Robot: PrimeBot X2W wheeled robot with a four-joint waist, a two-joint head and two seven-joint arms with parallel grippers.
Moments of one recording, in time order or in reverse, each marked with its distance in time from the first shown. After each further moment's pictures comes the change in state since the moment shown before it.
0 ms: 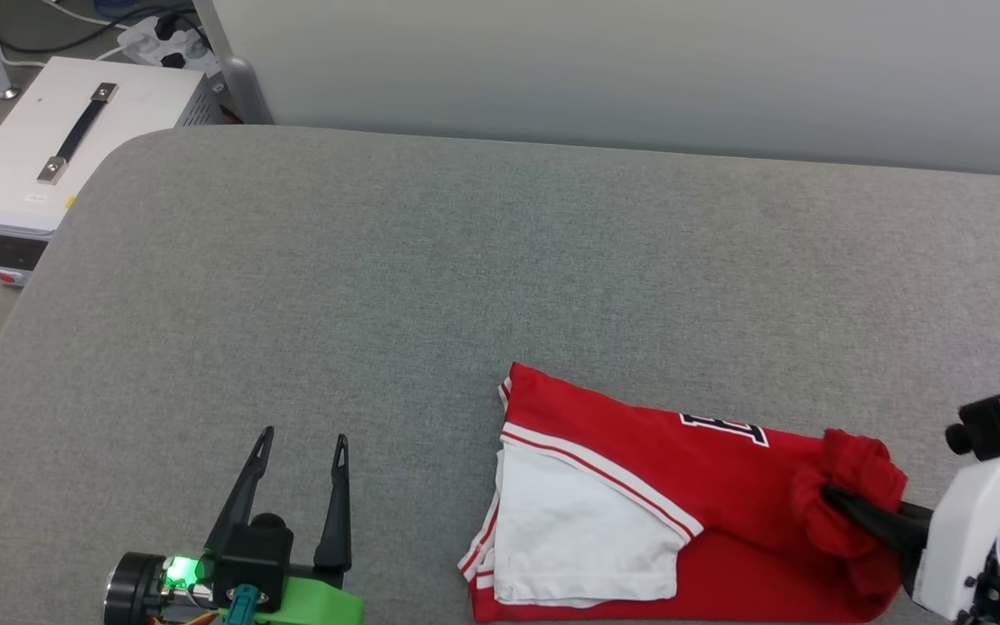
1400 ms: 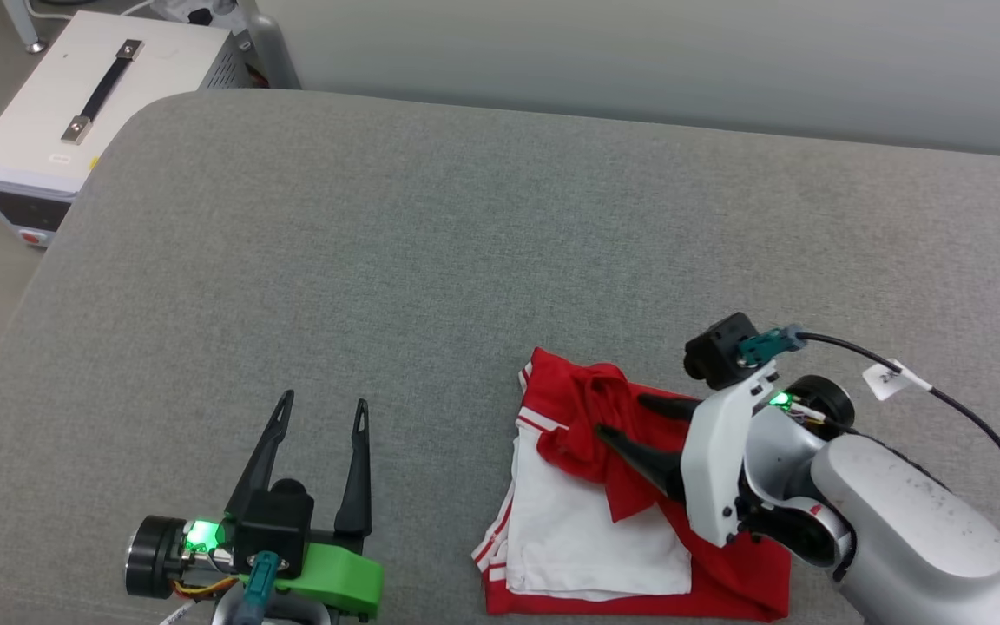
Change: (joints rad) left arm -0.083 -0.023 -0.029 0.026 0.004 0.009 0.000; right arm -0.509 0.232 0.572 0.346 -0.187 0.000 -0.227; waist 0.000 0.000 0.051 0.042
